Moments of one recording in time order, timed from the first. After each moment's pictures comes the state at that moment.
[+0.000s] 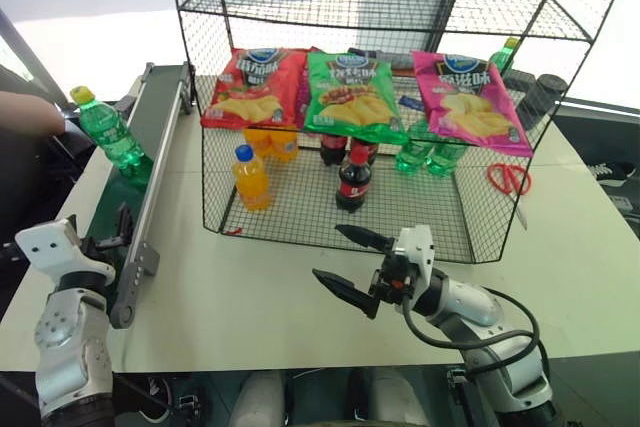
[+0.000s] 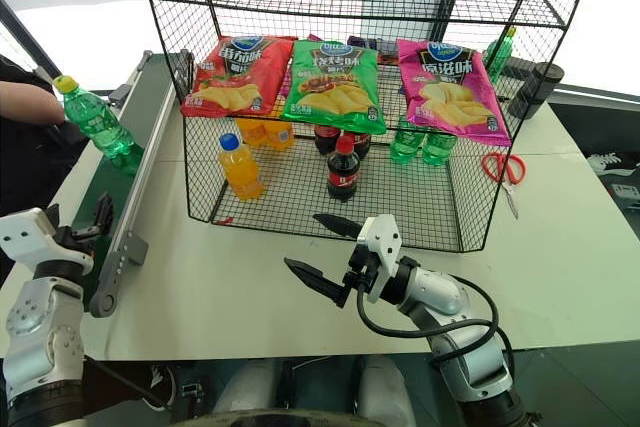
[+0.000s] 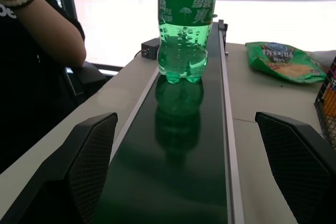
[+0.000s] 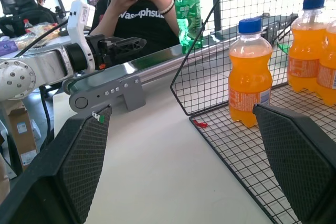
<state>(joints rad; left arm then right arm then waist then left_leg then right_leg) 0.04 0.33 0.54 0.00 -0.40 0.04 -0.20 0.05 -0.36 0.20 -0.43 0.45 0.23 0.78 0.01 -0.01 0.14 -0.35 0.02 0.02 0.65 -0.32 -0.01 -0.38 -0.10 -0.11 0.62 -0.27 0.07</state>
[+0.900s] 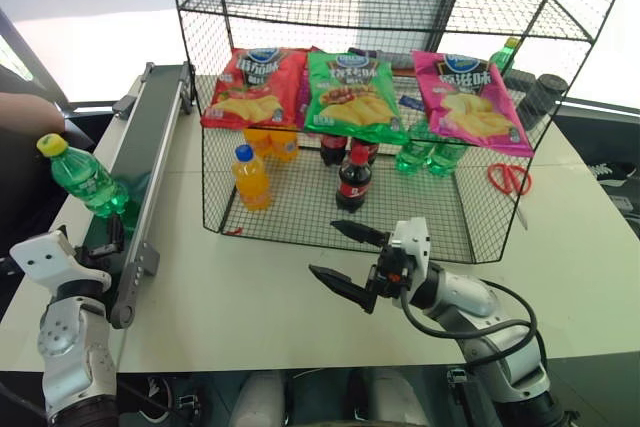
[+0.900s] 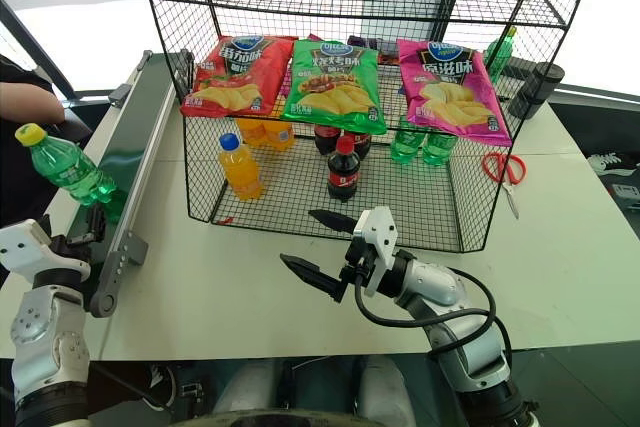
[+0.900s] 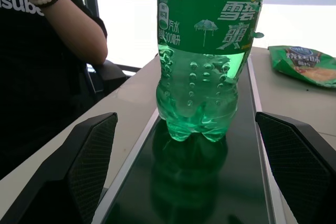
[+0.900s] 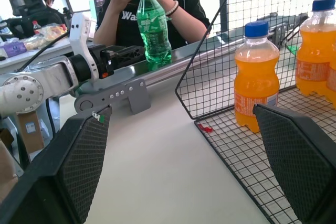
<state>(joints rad) 0.03 0.32 0.55 0.11 -0.41 -0.09 -0.19 0.00 -0.36 0.20 -0.43 0.48 0.28 0.78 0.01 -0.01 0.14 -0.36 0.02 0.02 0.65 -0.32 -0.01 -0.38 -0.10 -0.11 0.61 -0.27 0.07</state>
